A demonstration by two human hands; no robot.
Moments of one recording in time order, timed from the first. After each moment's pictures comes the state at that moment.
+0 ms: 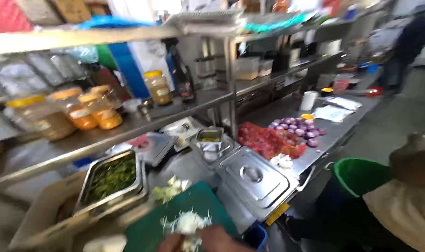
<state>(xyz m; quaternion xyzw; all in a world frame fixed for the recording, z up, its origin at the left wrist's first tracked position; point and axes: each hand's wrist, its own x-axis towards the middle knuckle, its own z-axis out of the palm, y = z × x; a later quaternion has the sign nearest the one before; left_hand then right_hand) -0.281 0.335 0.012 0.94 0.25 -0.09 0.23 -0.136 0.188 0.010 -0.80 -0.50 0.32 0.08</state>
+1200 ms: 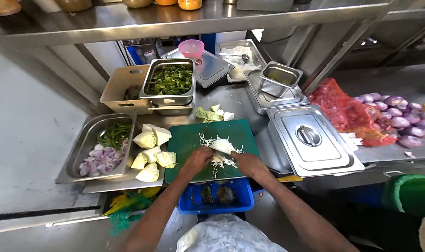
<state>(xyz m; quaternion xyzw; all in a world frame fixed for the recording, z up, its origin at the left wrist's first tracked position) -0.306 0.366 -0.070 0.96 0.16 0.08 0.23 -0.129 0.213 0.035 -0.80 -0.51 0.30 -0.10</state>
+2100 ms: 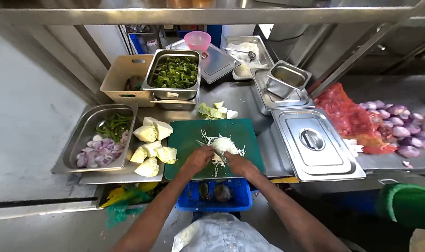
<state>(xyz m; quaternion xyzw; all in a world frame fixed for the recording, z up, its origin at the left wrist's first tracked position) -0.311 0.362 -0.074 0.95 0.17 0.10 0.26 -0.137 0.236 -0.007 -0.78 -0.51 0.35 -0.09</state>
